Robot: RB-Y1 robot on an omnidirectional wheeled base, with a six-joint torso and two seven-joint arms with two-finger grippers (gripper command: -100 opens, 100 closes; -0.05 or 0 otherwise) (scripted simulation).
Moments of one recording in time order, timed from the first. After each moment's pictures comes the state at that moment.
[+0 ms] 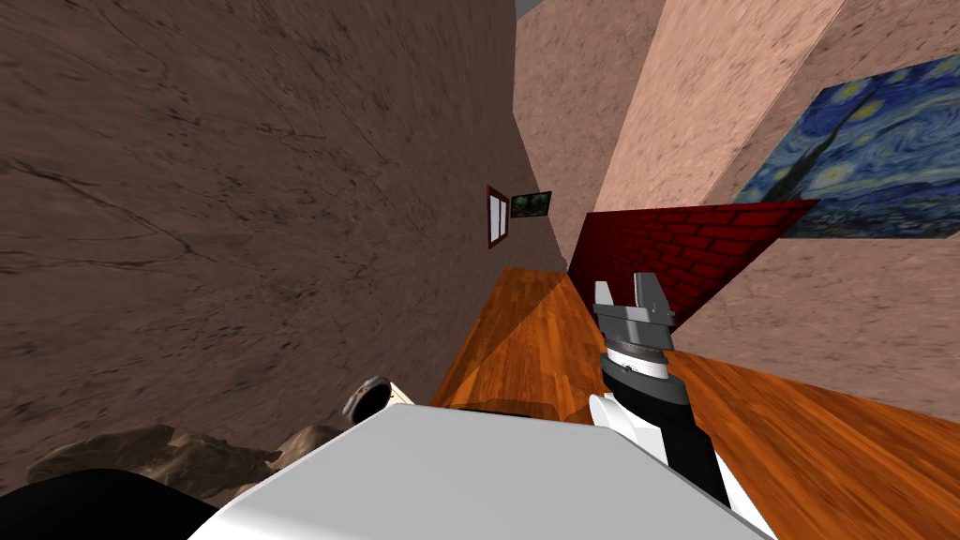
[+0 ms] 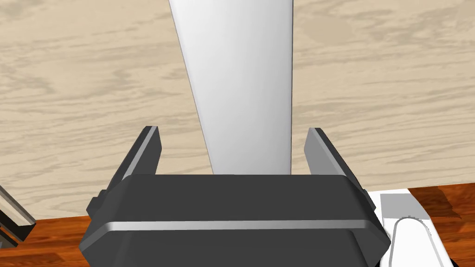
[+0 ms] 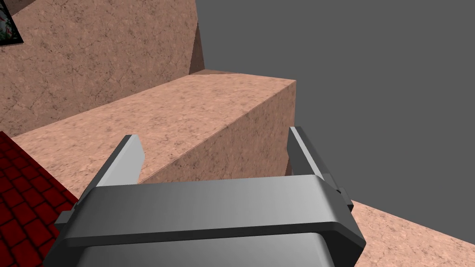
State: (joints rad) left arm 0.39 0.50 0.78 -0.40 0.97 0.77 0.98; right arm 0.54 0.03 -0.03 -2.36 0.03 -0.59 0.01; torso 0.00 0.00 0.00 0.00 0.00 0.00
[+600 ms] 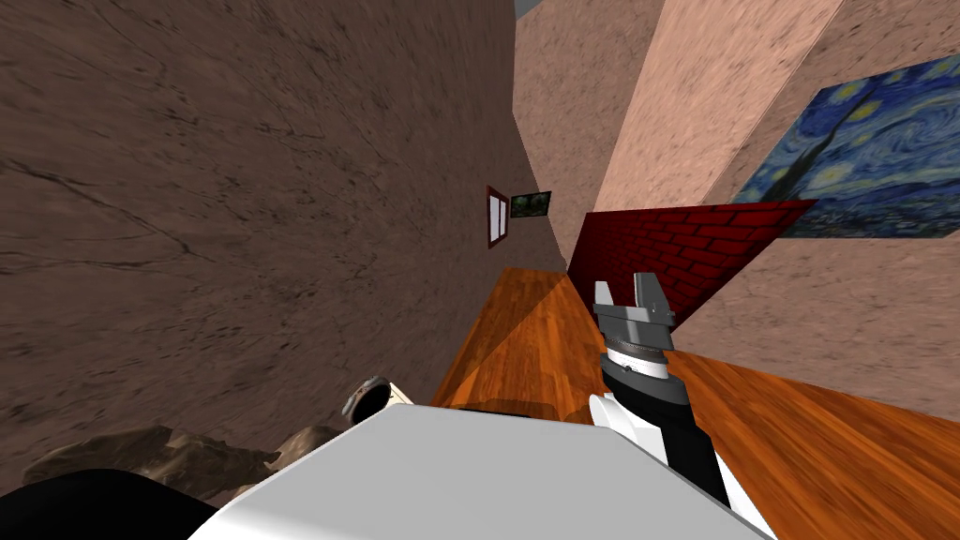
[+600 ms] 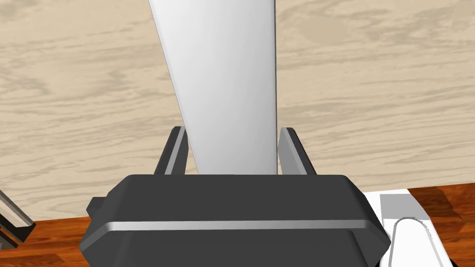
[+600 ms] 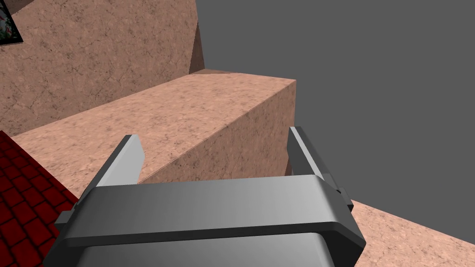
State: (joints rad) left arm 0.39 0.50 0.78 -0.40 0.97 0.76 0.98; right arm 0.54 0.03 -0.03 -2.36 0.03 -0.59 0.01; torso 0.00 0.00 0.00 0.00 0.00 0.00
